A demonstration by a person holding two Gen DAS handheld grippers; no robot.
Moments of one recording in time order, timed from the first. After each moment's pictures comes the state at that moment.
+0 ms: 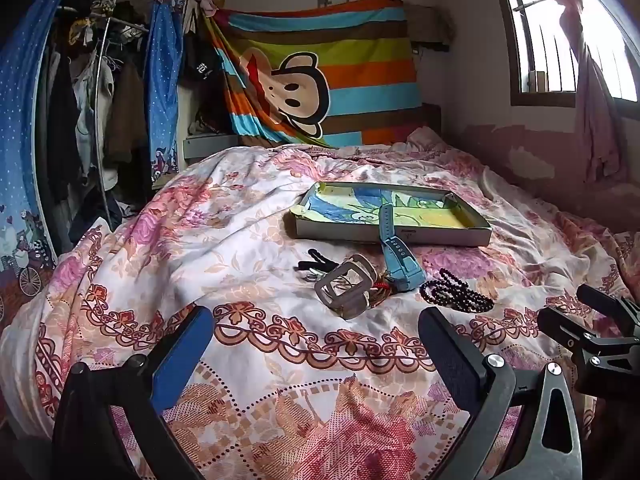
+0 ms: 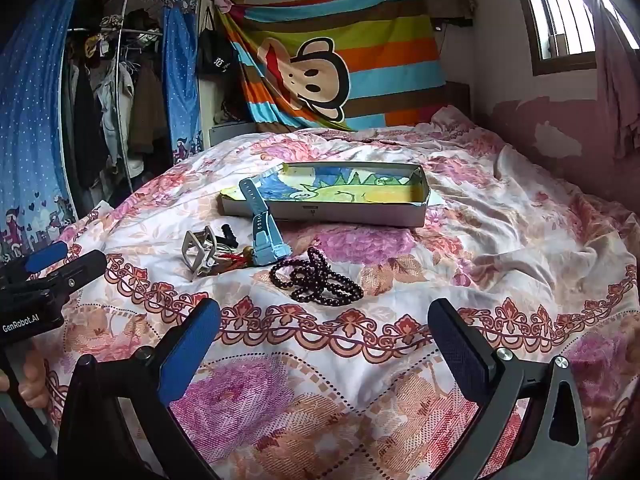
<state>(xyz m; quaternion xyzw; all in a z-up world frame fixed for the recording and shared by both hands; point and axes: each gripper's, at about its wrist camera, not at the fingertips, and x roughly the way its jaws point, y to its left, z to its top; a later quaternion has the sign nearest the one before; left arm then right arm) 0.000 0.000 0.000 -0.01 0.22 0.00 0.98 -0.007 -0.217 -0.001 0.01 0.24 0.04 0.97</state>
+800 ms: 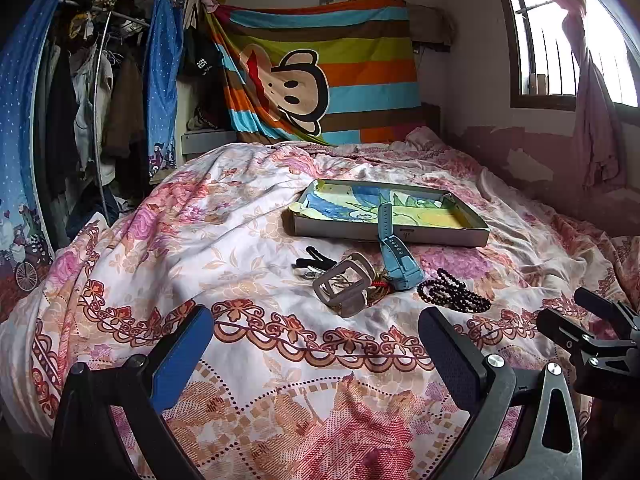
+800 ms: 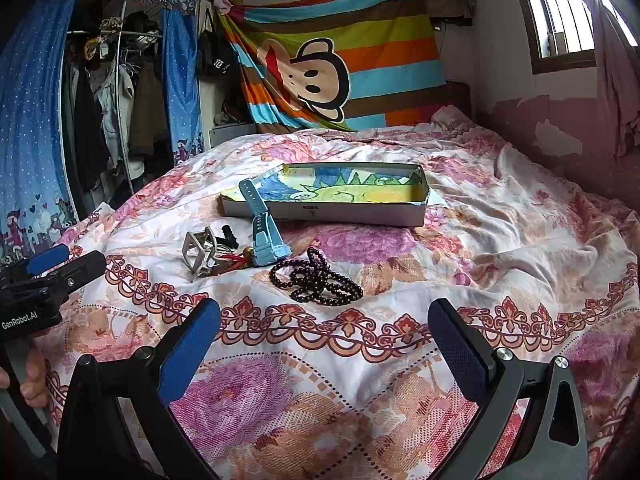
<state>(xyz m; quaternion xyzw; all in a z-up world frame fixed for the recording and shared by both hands) 0.000 0.004 0.000 -0.02 0.22 -0.01 0.98 -0.010 -0.217 0.003 0.01 0.24 0.04 0.97</state>
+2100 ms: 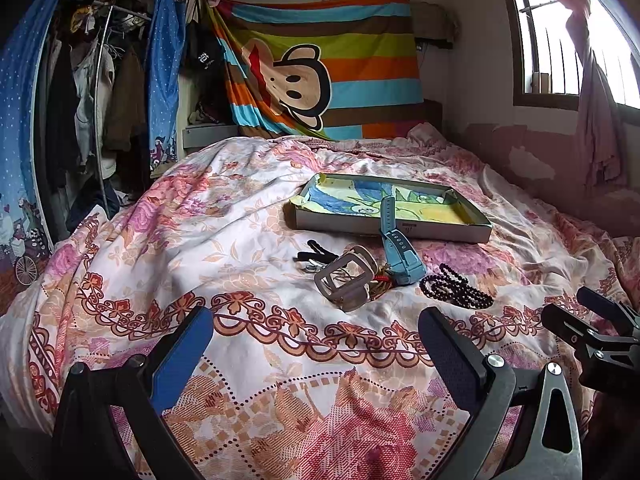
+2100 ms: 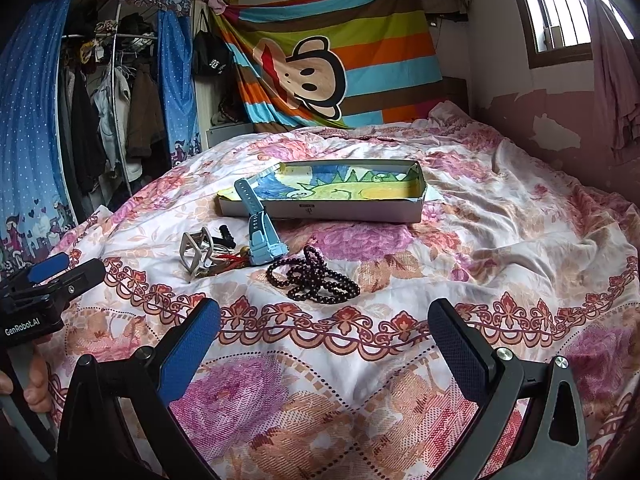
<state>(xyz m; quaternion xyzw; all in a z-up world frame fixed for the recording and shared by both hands) 0.001 0.006 -0.001 -0.03 0.22 -0.01 0.97 -0.007 -0.221 -0.001 0.02 0.24 0.04 0.97</state>
